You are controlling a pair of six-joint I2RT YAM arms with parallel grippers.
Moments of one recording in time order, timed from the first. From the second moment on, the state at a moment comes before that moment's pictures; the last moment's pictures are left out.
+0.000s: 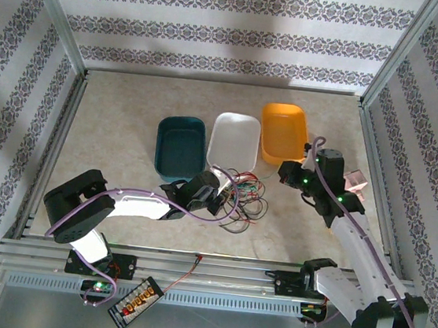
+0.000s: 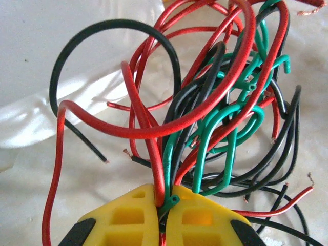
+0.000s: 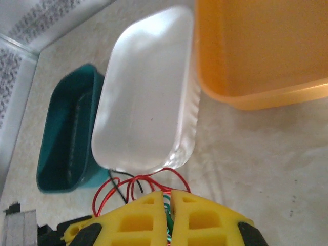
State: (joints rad) left arm -0.92 1.61 0.73 0.21 -0.10 -0.28; right arm 0.16 0.94 0.71 -0.41 -0.32 0.56
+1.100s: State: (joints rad) left arm -0.92 1.56 0.68 0.21 -0.13 -0.29; right arm -0.07 0.94 0.85 -0.66 -0.10 0.53
